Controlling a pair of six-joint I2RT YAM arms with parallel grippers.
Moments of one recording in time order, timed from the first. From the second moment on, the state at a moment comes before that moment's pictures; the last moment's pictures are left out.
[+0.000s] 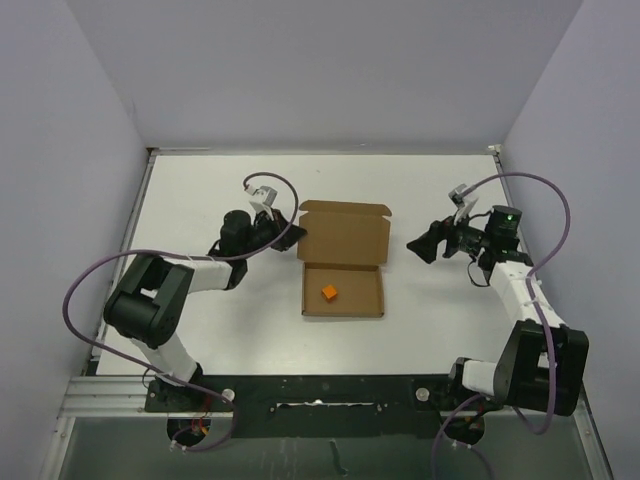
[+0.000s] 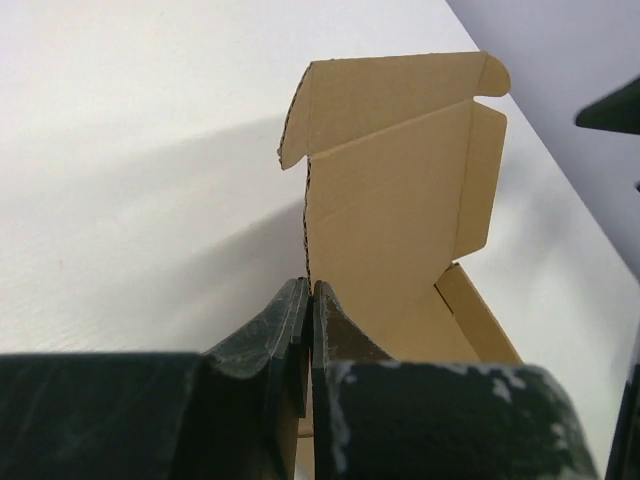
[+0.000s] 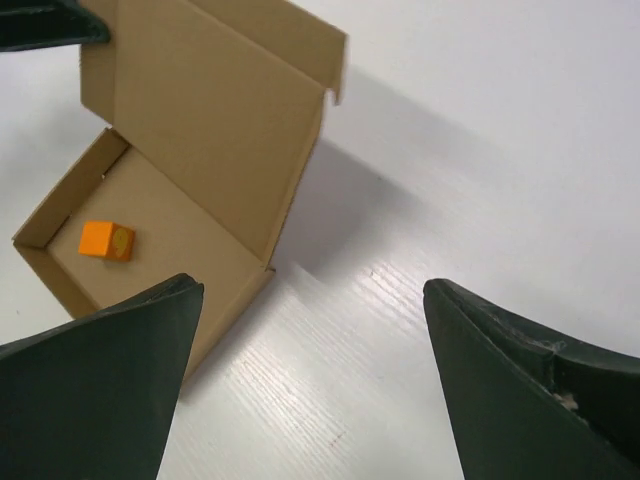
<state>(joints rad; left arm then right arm) -0.40 1.72 0.71 0.79 0.43 -0.55 -0.15 1.26 0.79 -0.18 -0.93 -0.28</state>
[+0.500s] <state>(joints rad) -0.52 1.61 0.59 0.85 0.39 -0.30 -0.09 1.41 0.76 -0.01 -1.04 -0.10</state>
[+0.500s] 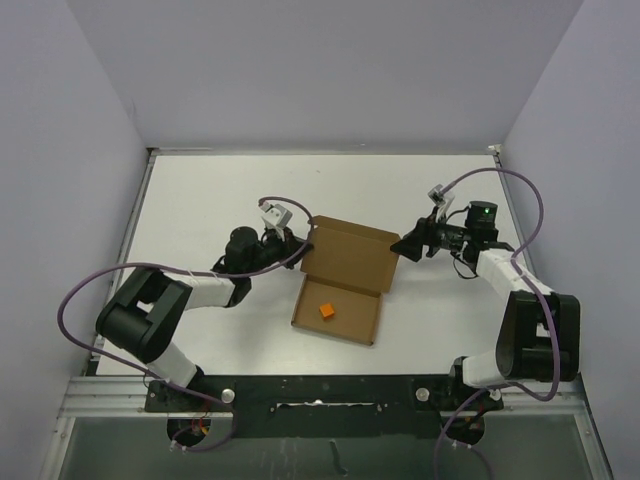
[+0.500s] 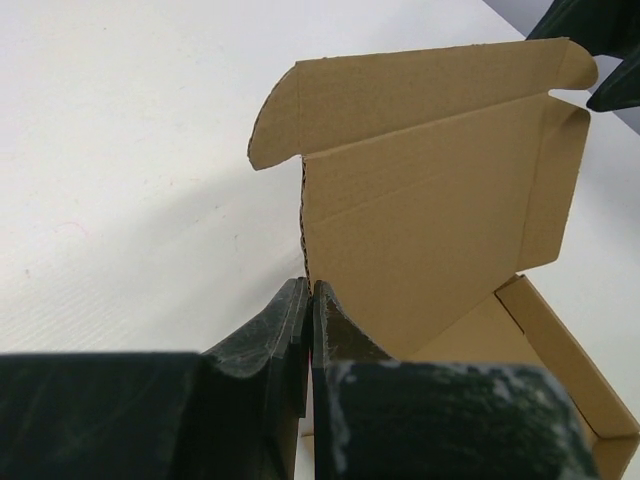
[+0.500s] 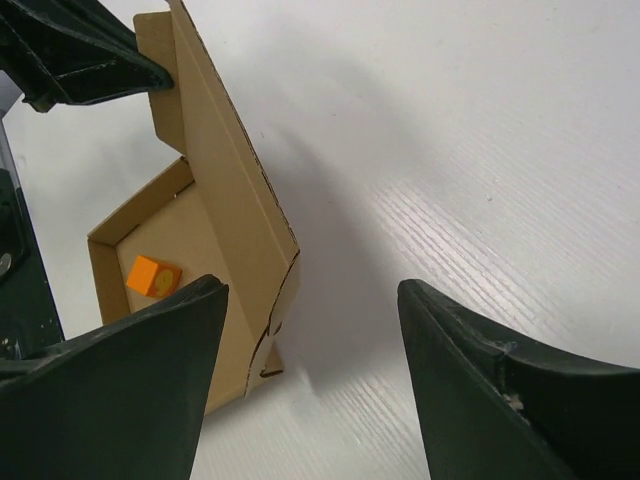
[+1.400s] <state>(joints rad) -0.59 1.58 0.54 0.86 0.10 -0.29 0.07 1.41 0.84 -0.24 -0.81 -0.18</state>
